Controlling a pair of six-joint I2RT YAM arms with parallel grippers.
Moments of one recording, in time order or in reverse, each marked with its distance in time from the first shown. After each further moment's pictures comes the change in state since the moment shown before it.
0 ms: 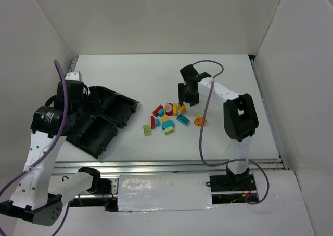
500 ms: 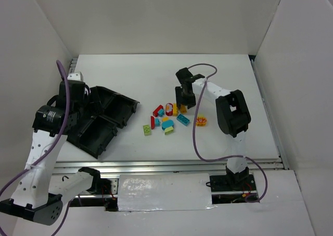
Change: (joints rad) left arm 0.000 0.007 -0.012 0.003 0.000 0.003; right arm 0.018 0.153 0.068 0.020 0.007 -0.016
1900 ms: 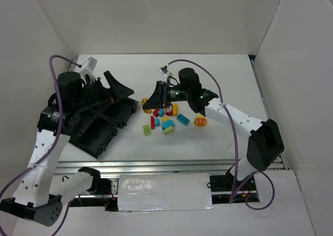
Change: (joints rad) left arm -0.002 -0.005 -0.080 0.496 0.768 -0.301; right arm 0.185 -0.574 -0.385 0.689 -0.811 0.383
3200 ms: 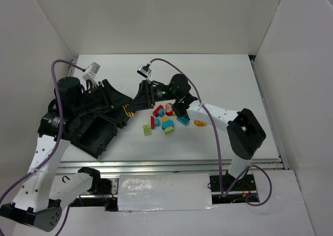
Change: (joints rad) left arm 0.005 -0.064 -0.081 0.051 0.127 0.004; right arm 0.138 0.229 0.041 0.882 -0.254 0.520
